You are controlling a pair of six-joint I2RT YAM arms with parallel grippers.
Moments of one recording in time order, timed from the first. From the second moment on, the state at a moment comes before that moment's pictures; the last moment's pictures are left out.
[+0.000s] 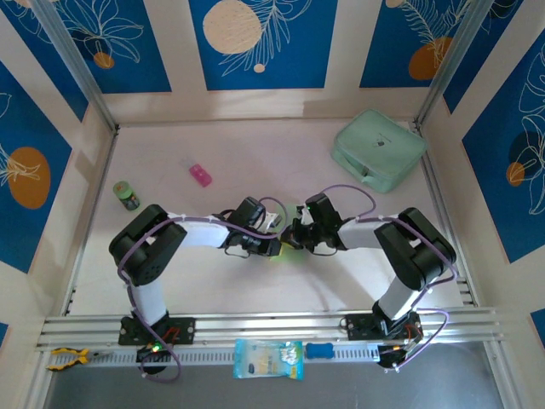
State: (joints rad) left arm -0.76 1.82 0.86 -0.04 0.54 -0.52; right arm 0.57 1.66 0.63 0.15 -0.56 0.97
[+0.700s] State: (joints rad) left arm -0.76 1.81 0.86 -0.04 0.55 -0.53; right arm 0.41 1.65 0.56 0.18 -0.53 0.99
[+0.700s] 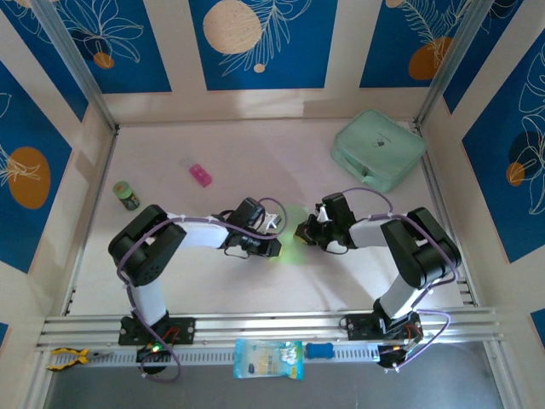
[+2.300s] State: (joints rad) left arm -0.77 1.93 1.00 -0.05 0.63 -0.64; right arm 0.44 1.61 0.52 0.19 -0.50 0.98
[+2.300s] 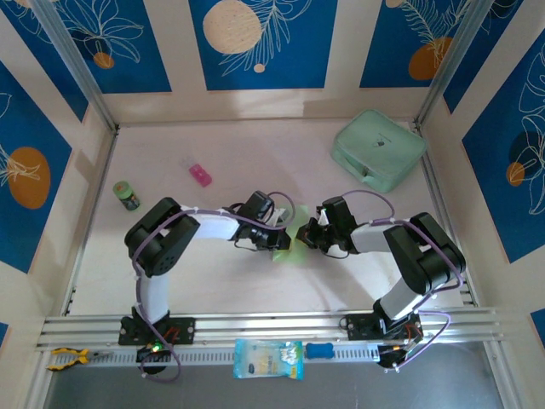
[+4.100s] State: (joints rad) left arm -0.78 1.63 0.83 -0.18 0.54 -0.54; right arm 0.44 1.61 0.52 0.19 -0.53 0.98
